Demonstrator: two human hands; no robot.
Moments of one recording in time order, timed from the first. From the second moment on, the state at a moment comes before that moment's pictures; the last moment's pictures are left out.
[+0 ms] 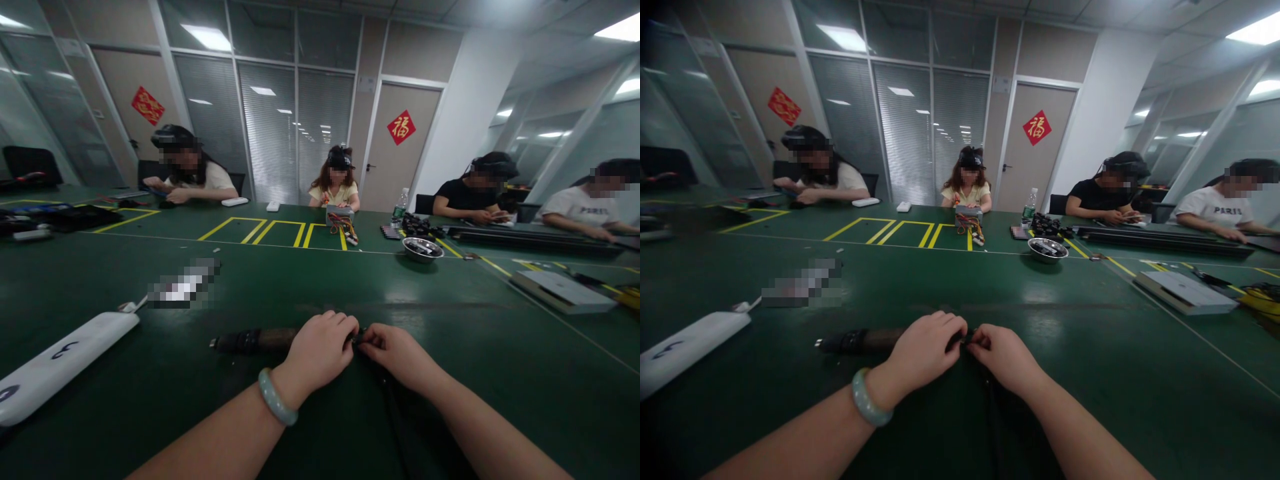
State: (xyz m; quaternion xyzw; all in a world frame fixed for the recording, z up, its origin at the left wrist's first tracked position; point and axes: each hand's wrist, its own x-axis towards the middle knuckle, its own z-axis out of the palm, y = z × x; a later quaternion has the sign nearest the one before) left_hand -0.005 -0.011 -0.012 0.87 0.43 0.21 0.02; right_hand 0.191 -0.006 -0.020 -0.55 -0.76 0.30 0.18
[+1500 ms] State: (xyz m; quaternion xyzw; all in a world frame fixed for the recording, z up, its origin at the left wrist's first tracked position) left_hand -0.005 -0.012 -0.012 0.87 0.45 0.21 0.01; right_hand 0.189 -0.009 -0.014 -0.55 -0.76 0.28 0.20
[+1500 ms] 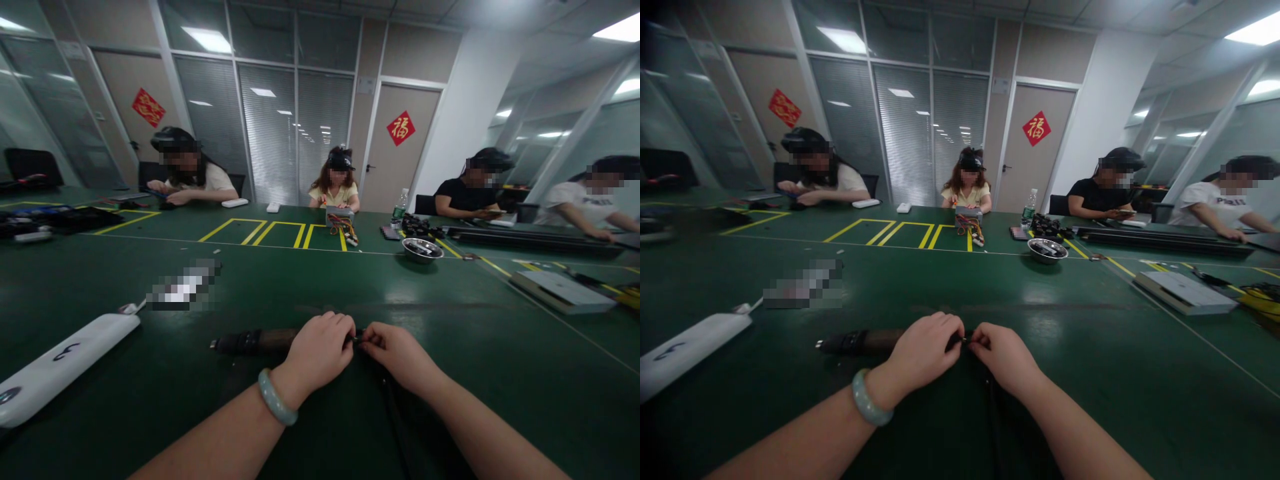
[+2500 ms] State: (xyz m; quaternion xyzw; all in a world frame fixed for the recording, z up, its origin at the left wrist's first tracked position) left_hand -0.003 -0.011 -0.011 0.88 0.42 0.20 0.01; right_hand 0.184 -0.009 -0.018 -0.57 -0.74 0.28 0.22
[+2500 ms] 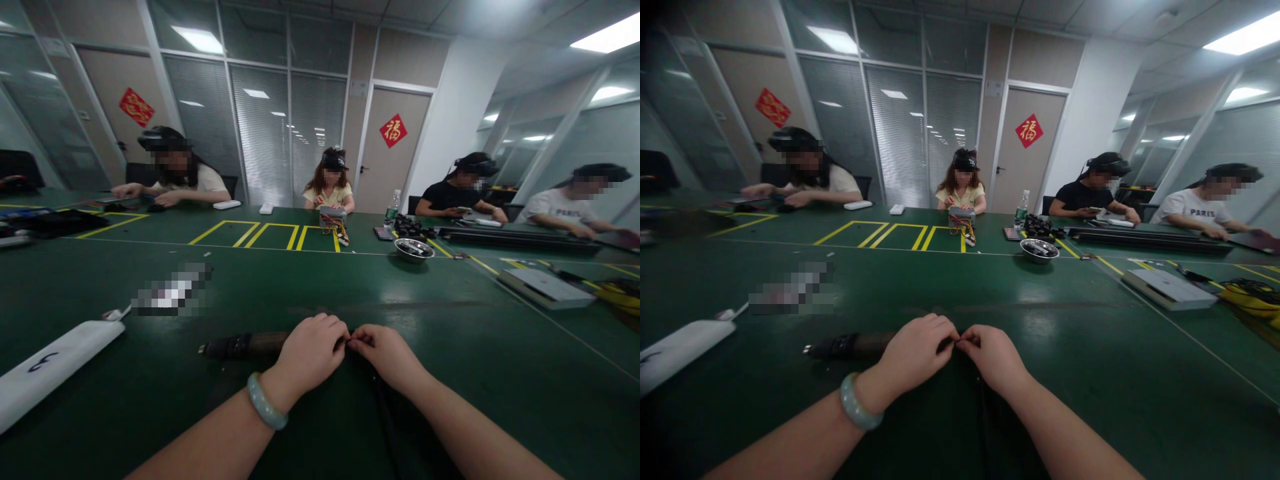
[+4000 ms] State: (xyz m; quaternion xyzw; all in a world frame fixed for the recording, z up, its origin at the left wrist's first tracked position) left_hand -0.004 -0.012 -0.011 0.88 0.44 0.20 0.02; right_hand 0.187 -0.007 -0.018 -0.56 -0.74 0.30 0.21
